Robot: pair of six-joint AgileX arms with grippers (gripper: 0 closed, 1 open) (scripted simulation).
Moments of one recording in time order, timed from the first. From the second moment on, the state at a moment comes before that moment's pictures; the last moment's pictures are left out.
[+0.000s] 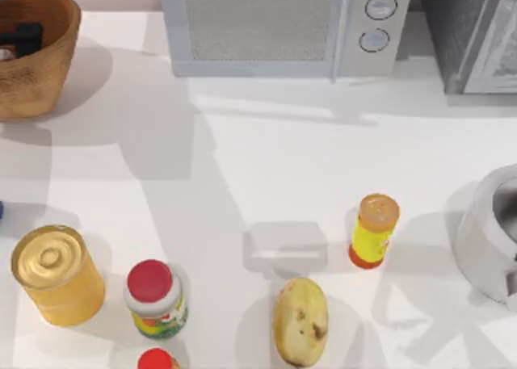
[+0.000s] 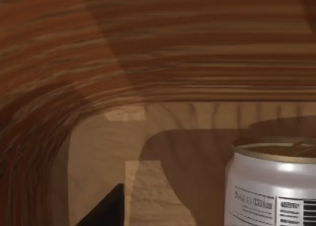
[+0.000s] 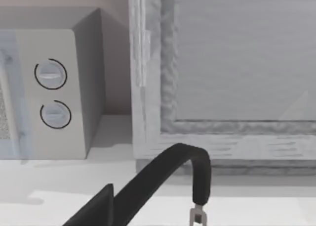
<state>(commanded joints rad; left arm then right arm) 0.16 2.60 2.32 -0.99 0.11 0.17 0.00 0.00 0.00 0.00 0.00 0.00</state>
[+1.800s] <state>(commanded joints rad) 0.15 2.43 2.20 -0.94 0.10 0.16 0.00 0.00 0.00 0.00 0.00 0.00</state>
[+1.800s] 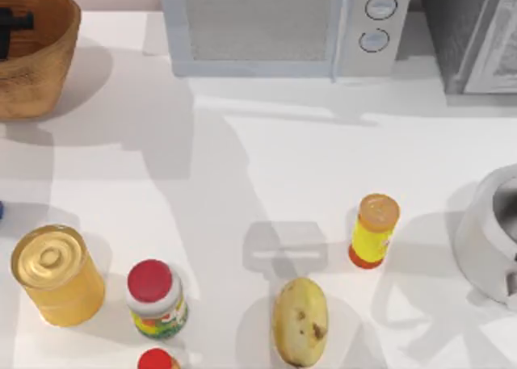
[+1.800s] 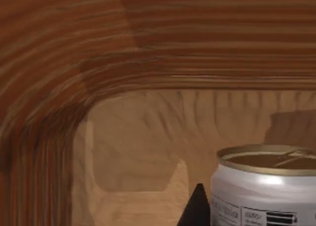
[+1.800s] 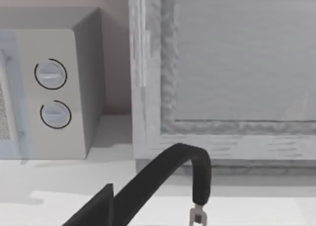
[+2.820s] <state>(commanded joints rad) 0.07 1.05 0.94 -0.40 0.04 0.07 0.00 0.00 0.00 0.00 0.00 0.00</state>
